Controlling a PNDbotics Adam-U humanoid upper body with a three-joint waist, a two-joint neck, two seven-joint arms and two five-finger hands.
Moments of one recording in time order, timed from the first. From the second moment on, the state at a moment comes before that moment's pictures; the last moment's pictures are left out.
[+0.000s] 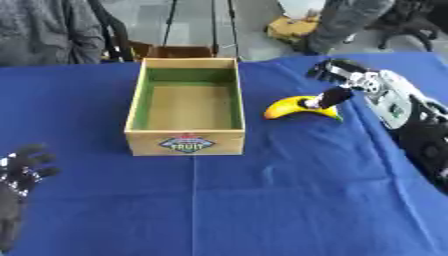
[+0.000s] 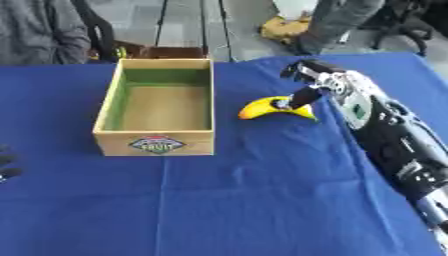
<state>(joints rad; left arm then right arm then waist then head) -0.26 0.17 -0.05 -1.59 0.33 -0.13 -0.20 -0.78 -0.66 0.16 -0.91 0.63 -0.09 0.34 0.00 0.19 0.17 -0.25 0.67</state>
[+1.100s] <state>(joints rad) -0.32 0.18 -0.04 -1.59 0.33 -0.14 -0.19 -0.78 -0.66 0.17 -0.88 0.72 -0.07 0.31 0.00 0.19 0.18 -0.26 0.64</state>
